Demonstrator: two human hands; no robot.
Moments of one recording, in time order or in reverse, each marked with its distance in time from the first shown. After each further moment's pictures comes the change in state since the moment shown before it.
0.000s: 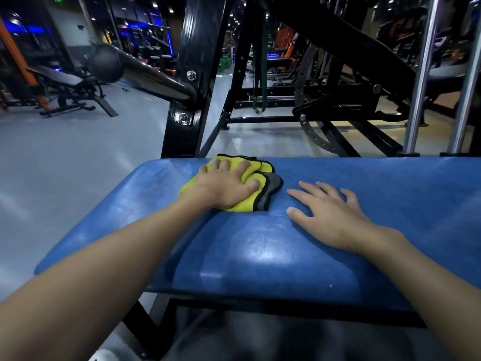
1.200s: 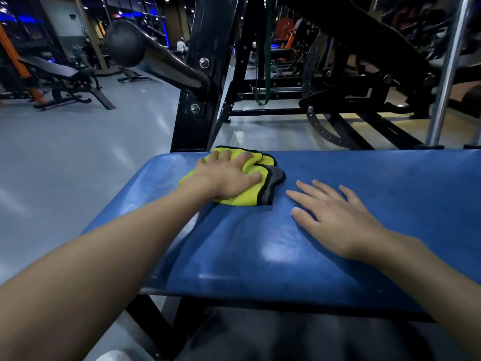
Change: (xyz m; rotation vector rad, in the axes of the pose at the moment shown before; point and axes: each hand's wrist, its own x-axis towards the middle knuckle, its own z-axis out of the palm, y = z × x) left_hand 0.008 -0.046 -0.005 -0.029 -0.037 -0.008; right_hand -0.003 -0.048 0.008 -0.039 -0.038 -0.064
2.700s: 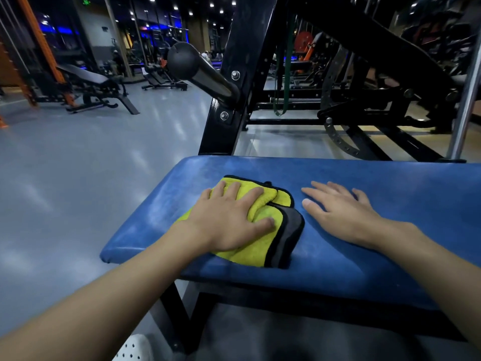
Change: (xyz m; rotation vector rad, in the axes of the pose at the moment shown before) left_hand -0.125 -0.020 0.003 0.062 -0.014 0.087; right_hand 0.017 -0.016 -0.002 0.082 0.027 0.036
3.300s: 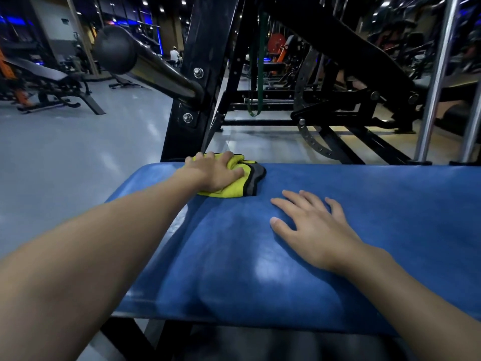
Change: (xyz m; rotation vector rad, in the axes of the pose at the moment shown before) left_hand 0.176 -0.016 -0.011 -0.039 0.017 -0.154; right_hand 0.003 0.003 0.009 -0.031 0.049 0.007
